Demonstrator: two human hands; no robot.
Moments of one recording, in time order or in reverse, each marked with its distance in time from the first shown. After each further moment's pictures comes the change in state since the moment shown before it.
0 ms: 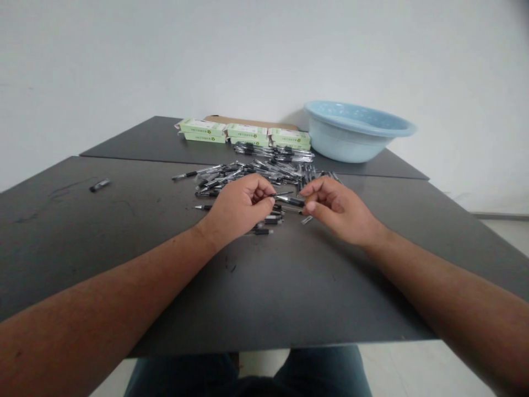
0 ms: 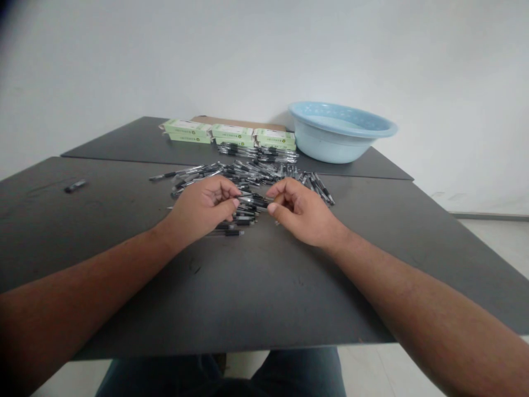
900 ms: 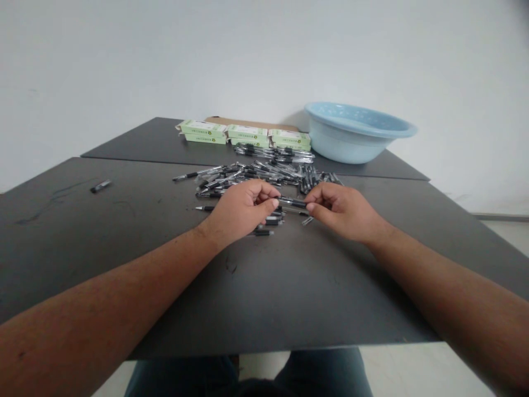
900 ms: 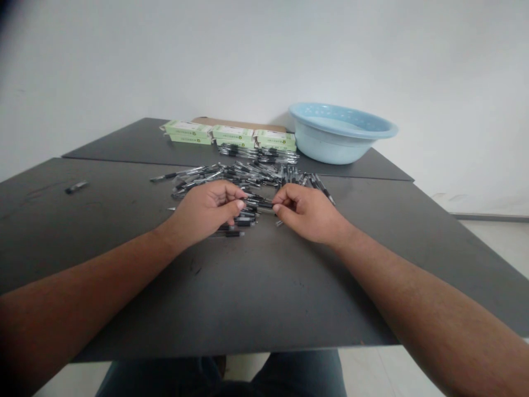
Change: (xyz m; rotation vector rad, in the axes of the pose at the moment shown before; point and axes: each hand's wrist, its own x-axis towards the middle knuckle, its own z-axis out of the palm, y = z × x) left_hand -0.001 -0.003 0.002 -0.027 -0.085 -0.104; right_hand 0.003 -0.006 -0.012 -0.370 0.004 -0.008
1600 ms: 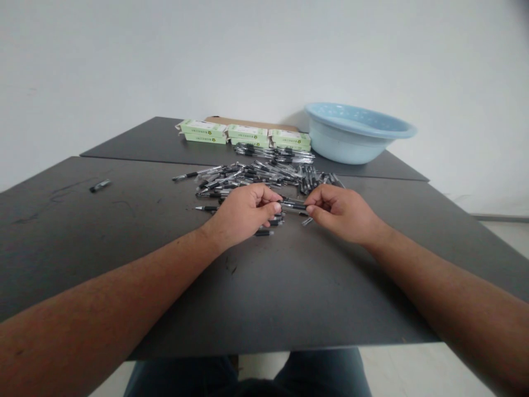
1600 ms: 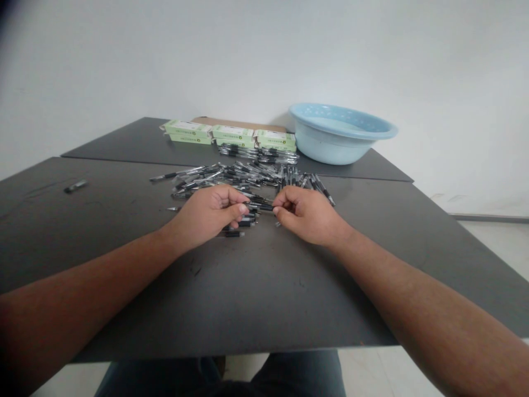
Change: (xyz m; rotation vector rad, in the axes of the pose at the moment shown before) left_hand -0.002 0.005 0.005 -0.102 -0.036 -0.137; right_hand -0.001 0.000 0.002 -0.008 -0.003 0.003
